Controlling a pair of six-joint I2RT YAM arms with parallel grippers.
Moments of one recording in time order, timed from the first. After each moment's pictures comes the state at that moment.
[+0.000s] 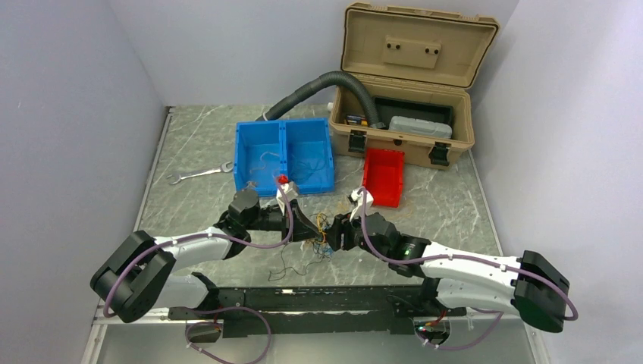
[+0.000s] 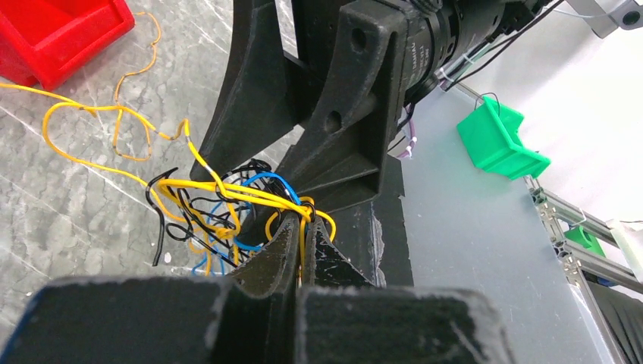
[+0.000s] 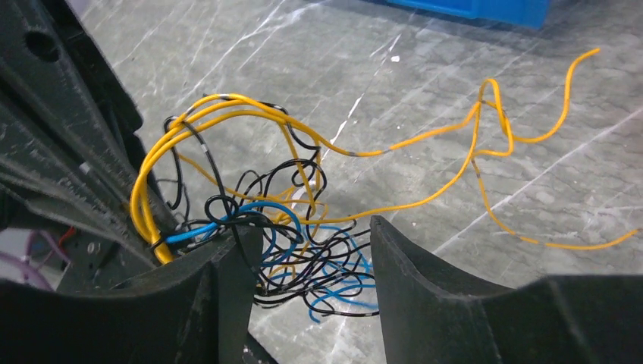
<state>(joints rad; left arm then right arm) -0.67 1.28 0.38 0.82 0.92 -0.46 1.03 0.99 0.41 0.17 0.17 0.53</state>
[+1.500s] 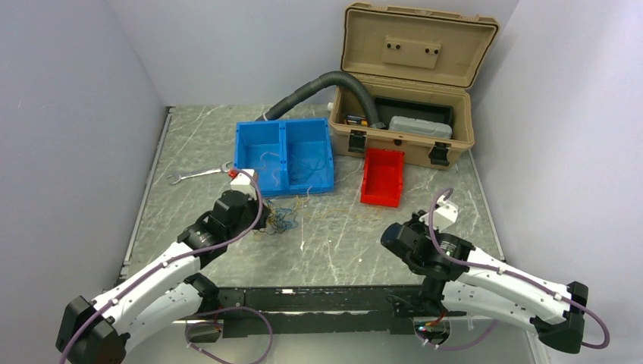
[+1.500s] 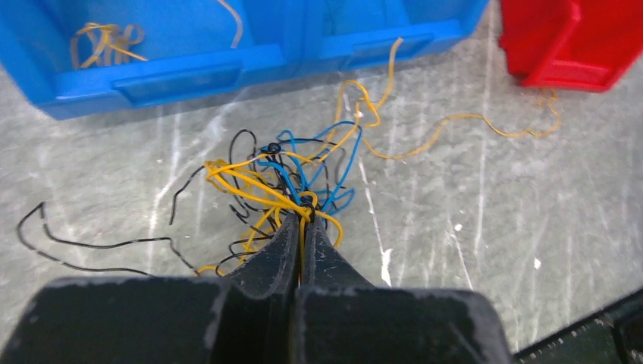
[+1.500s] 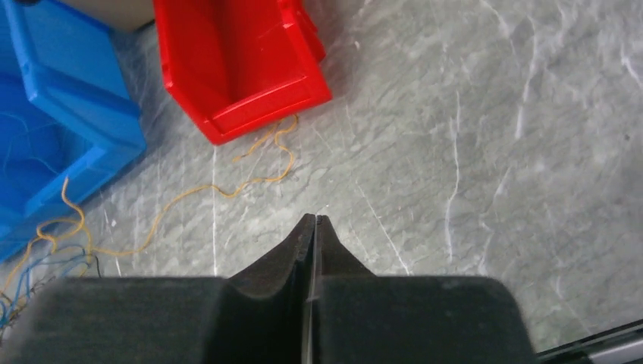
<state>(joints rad) -0.63 0.83 0.50 -0.21 -0.18 -0.50 1.06 0.70 0.62 -1.06 0.97 1.50</state>
